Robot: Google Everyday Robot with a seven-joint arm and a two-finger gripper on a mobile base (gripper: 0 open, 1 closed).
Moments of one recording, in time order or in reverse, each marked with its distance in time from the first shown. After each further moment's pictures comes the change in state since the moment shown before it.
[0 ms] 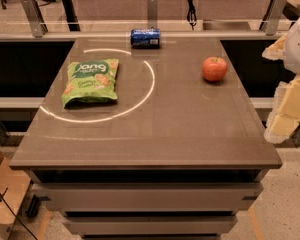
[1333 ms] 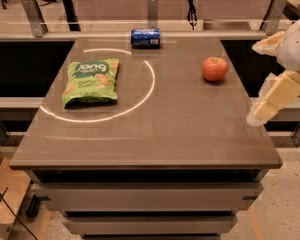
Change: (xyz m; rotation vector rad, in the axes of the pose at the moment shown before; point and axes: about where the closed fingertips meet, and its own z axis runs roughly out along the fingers) arm -0.012 -0.039 0.025 0.041 -0.264 0.033
